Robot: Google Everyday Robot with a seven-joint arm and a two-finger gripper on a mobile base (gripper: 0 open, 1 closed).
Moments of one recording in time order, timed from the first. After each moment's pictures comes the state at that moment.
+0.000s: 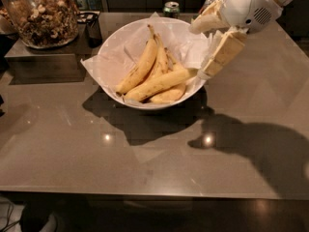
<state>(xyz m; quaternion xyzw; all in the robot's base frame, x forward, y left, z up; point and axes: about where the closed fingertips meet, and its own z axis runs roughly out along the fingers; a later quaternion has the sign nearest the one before) 0.527 -0.108 0.994 -0.70 0.64 0.13 0.28</state>
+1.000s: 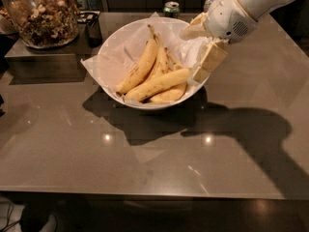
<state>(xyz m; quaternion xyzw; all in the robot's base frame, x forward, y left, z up) 0.556 -0.091 0.959 -0.70 0.64 0.16 0.28</state>
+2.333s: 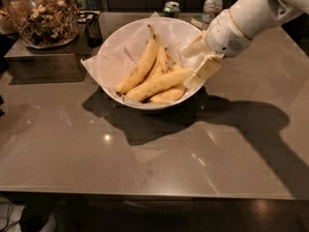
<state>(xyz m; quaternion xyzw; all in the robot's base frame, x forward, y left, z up) 0.581 -0.105 0.914 -0.67 0.67 0.16 0.29</state>
